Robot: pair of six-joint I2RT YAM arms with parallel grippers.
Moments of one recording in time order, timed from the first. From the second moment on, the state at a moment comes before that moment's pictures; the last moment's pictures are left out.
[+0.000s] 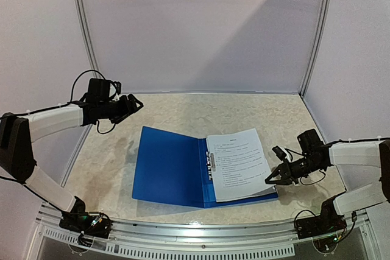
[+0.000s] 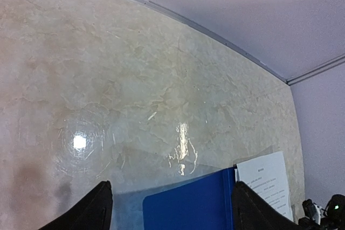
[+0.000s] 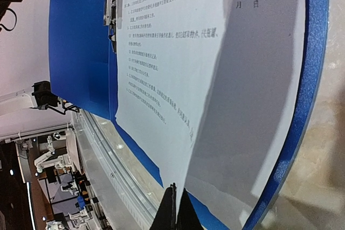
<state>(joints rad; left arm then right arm) -0.26 1.47 0.95 -0.09 0.20 -0.61 0.26 1.28 0.43 -0.37 -0.86 0.32</state>
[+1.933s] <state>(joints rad) -0.75 1.91 1.33 -0.23 0.31 -0.47 0.31 1.38 0.80 -0.49 -0.59 0.07</state>
